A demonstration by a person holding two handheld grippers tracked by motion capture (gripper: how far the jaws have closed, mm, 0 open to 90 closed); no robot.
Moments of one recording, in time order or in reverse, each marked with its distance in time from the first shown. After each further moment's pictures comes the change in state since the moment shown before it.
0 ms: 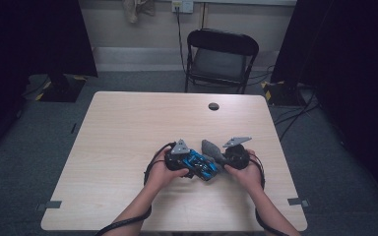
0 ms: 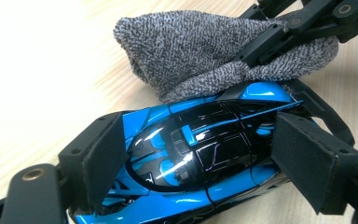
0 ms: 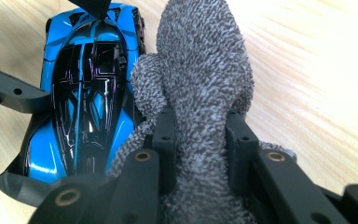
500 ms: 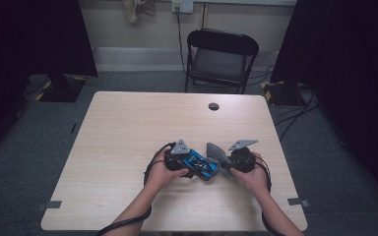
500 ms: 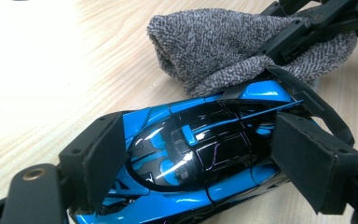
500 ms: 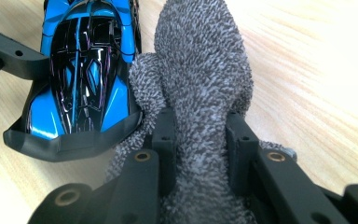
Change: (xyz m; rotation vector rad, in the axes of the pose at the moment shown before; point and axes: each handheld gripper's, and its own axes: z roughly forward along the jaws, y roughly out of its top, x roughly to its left) left arm 0.000 -0.001 0.000 -0.007 0.005 -0.002; right arm -0.005 -0.013 -0.013 0.016 -0.004 0.001
